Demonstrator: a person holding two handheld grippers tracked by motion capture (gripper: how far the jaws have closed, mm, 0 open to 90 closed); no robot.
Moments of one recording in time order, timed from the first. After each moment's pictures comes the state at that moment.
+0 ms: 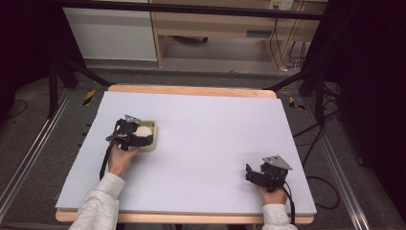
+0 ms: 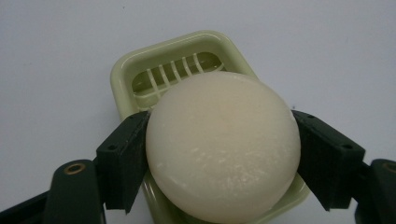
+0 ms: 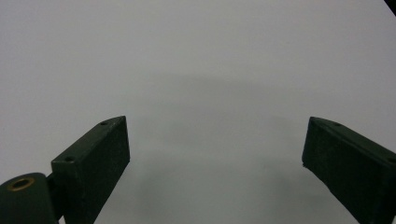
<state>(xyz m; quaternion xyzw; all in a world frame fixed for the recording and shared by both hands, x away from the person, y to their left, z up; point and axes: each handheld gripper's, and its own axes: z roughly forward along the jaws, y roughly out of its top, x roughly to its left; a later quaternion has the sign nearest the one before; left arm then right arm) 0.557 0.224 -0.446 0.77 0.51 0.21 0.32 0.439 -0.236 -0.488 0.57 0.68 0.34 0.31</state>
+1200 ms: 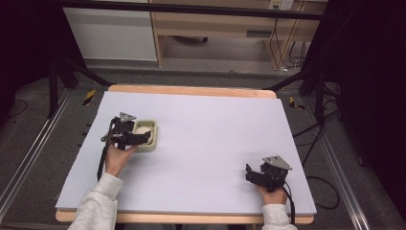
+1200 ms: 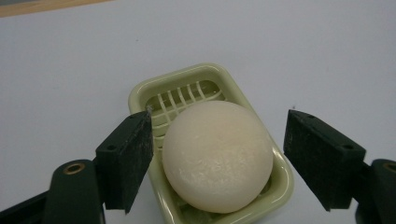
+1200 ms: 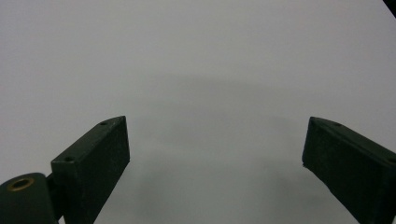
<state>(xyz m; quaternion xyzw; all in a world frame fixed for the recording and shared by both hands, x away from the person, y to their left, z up) 0.543 0.228 -0.425 0.75 0.51 0.23 0.35 0.439 -0.236 -0.488 0.57 0.68 0.34 0.31</state>
